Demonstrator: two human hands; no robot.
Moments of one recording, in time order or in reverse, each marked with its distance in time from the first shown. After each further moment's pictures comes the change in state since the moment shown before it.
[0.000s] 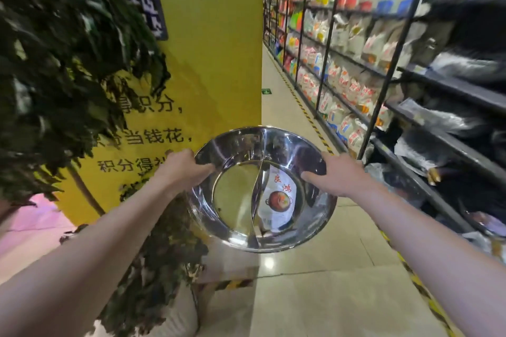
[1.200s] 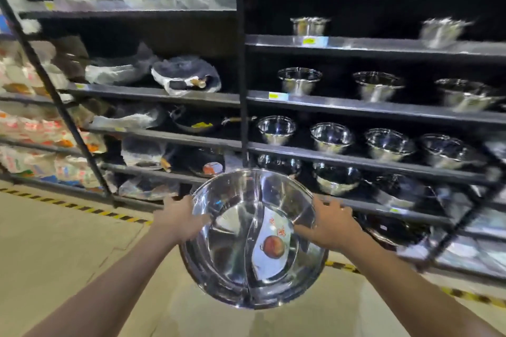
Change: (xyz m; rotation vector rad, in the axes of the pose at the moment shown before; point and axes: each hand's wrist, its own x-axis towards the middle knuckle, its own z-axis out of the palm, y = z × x) left_hand -0.121 0.423 0.301 0.345 -0.570 1.091; right_hand -0.387 0.265 -0.001 0.032 0.048 1.311
